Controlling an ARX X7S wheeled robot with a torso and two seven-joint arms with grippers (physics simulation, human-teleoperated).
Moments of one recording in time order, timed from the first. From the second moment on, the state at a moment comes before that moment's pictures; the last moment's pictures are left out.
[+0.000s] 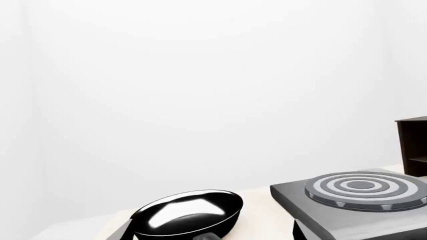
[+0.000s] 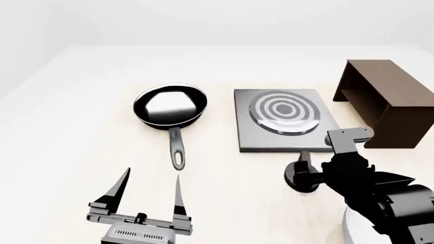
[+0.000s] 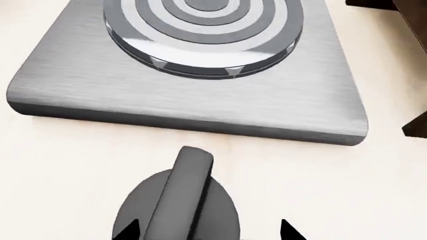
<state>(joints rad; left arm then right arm) 0.03 -0.32 0.40 0.10 -0.03 0.34 -0.36 0.71 0.52 -0.28 0.22 0.58 1.03 0.07</state>
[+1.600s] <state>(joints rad) 0.03 -0.34 0.42 0.11 -0.03 0.37 -0.39 0.34 0.14 0.06 0.31 0.34 -0.38 -0.08</state>
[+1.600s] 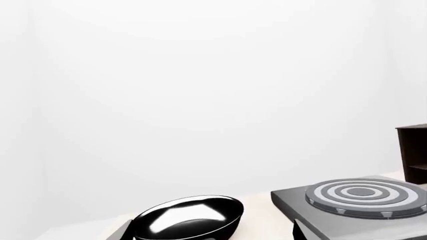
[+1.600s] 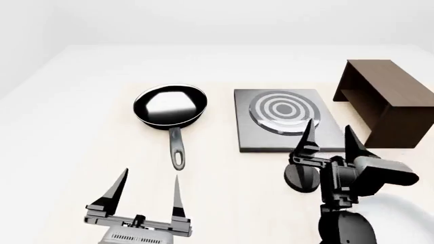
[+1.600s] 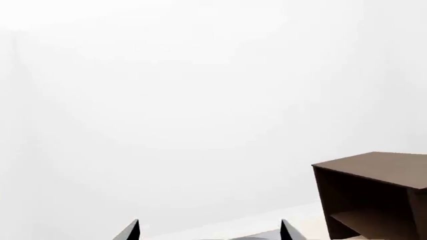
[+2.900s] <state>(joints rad) 0.03 -0.35 0.44 0.13 0.02 0.34 -0.42 0.29 0.49 -0.68 0.30 -0.31 -0.92 0.99</state>
